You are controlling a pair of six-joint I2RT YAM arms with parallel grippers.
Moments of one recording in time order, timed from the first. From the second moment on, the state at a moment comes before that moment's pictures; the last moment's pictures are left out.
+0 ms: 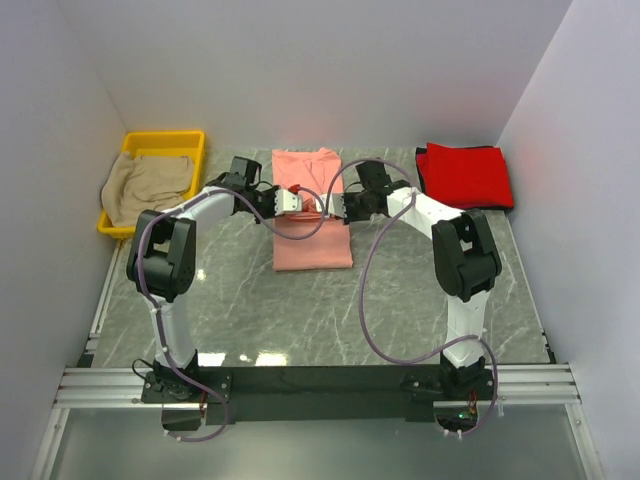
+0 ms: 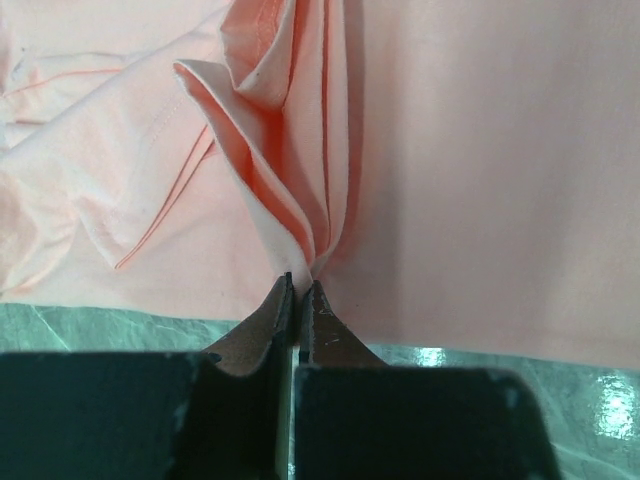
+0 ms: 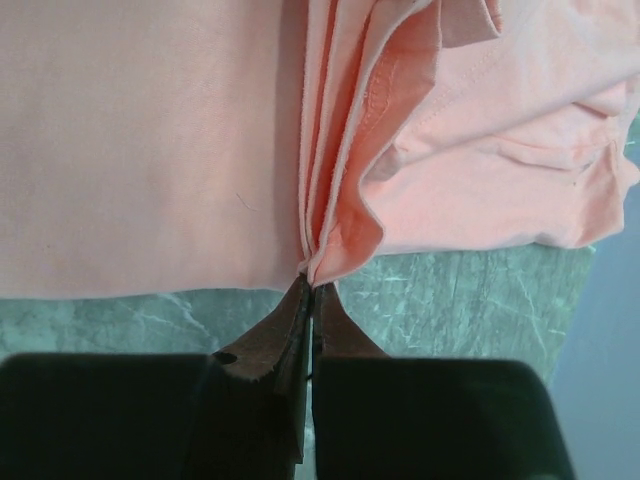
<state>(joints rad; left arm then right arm) -0.28 1.97 1.40 -0.37 0.62 1.21 0.40 2.00 1.46 -0.42 -0.41 -1.35</state>
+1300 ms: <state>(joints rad) -0.32 1.58 0.92 -0.33 0.71 0.95 0.50 1.61 1.05 -0.54 -0.45 -1.08</state>
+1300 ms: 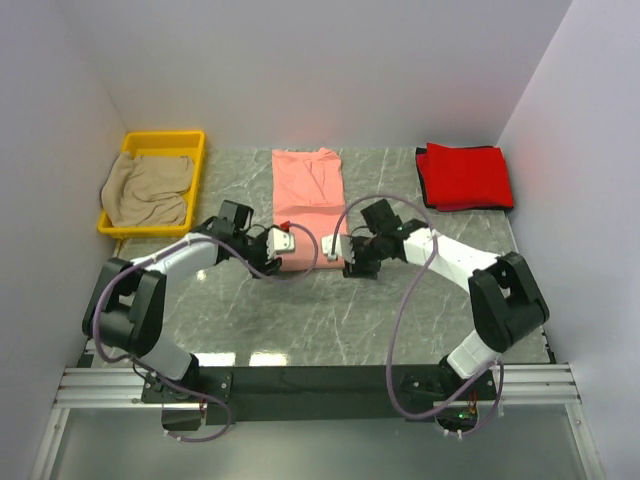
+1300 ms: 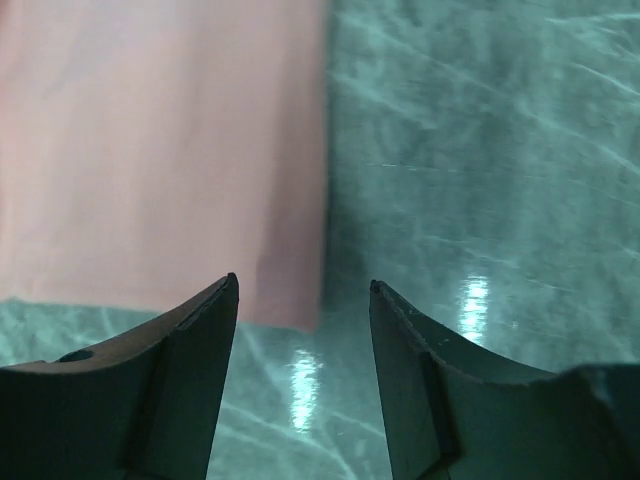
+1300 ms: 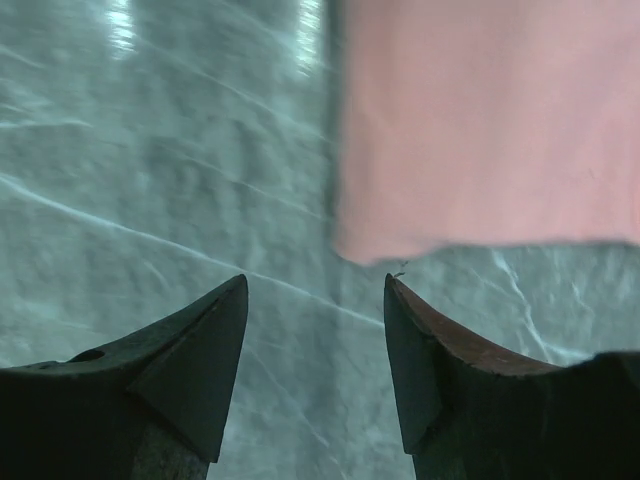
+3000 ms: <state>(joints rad) -0.48 0.89 0.70 -0.72 0.81 1.12 0.81 0.99 0.86 -0.65 -0.41 -0.97</state>
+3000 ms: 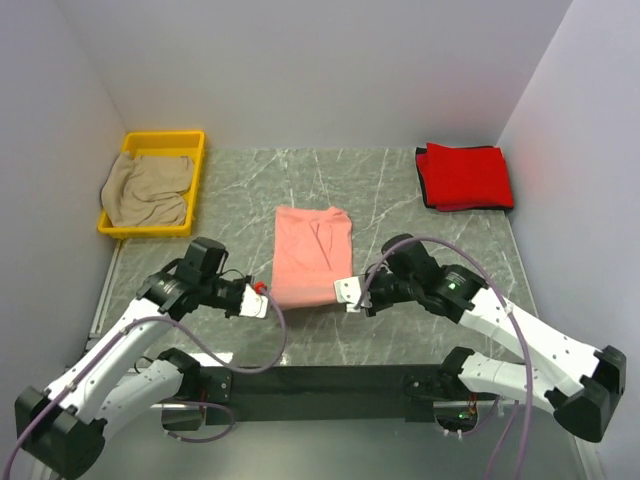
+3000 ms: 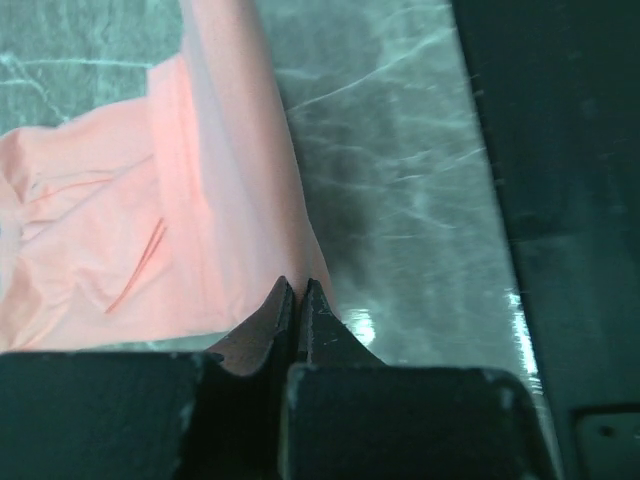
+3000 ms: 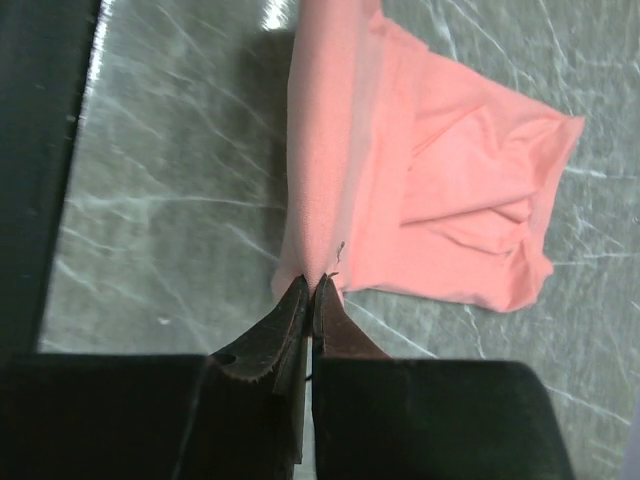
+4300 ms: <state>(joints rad) -0.23 2.22 1.88 -0.79 0.80 0.98 0.34 2.10 1.74 -0.70 -0.49 -1.16</state>
